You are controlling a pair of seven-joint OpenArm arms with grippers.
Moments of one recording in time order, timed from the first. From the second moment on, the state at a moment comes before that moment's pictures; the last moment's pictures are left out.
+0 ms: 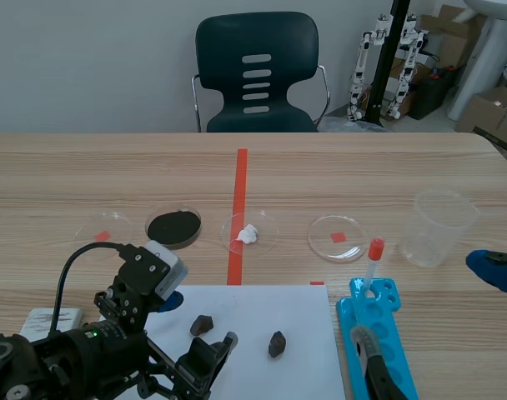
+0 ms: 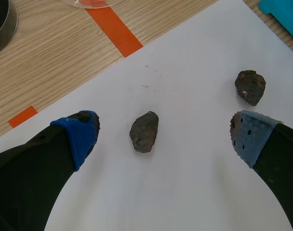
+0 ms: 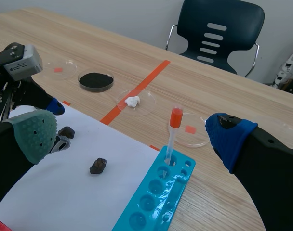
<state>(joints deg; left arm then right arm) 16.6 -20.8 22.4 85.1 -11.0 -17.9 5.7 -65.2 23.4 2.1 117.2 -1.6 8.8 37.0</state>
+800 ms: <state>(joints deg) 16.6 -21.8 22.3 85.3 -11.4 -19.0 -1.2 -65.2 23.4 2.1 117.2 -1.6 8.8 37.0</state>
